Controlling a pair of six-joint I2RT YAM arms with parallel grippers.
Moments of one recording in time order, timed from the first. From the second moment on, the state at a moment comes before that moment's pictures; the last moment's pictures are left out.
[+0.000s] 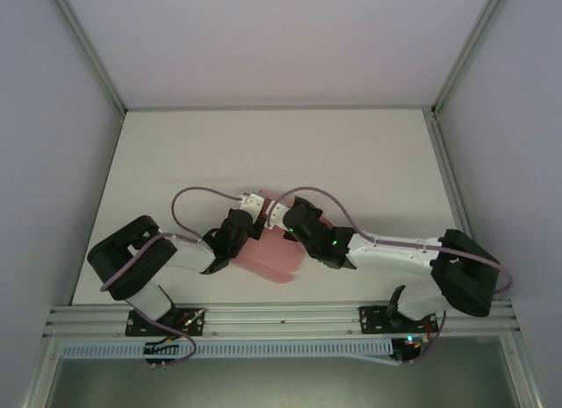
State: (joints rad) left arm -0.87 1.61 0.42 0.75 -0.43 -0.08; right arm 1.07 1.37 0.72 0.05 0.56 -0.47
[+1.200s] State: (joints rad) left arm -0.81 1.73 0.34 1.02 -0.31 -0.01; right arm 0.91 1.71 1.09 -0.17 0.33 0.08
